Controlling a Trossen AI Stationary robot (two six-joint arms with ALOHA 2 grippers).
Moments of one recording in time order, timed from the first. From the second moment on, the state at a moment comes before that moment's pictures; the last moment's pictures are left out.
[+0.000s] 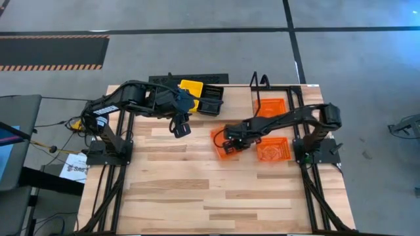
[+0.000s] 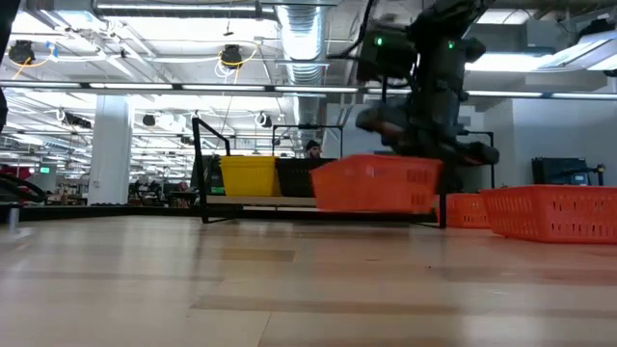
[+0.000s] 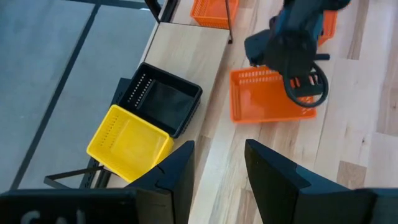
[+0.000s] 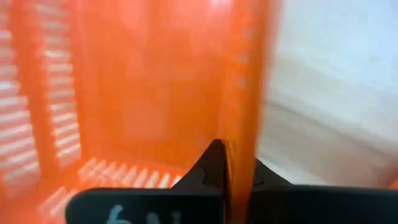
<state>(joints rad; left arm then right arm) -0.04 1.74 2.31 -1.56 -0.39 -0.19 -0.07 1.72 1.07 -0.64 -0.06 1.14</state>
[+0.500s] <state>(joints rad) -0.04 1.74 2.31 -1.56 -0.39 -0.19 -0.18 1.52 1.51 -1.05 0.14 0.90</state>
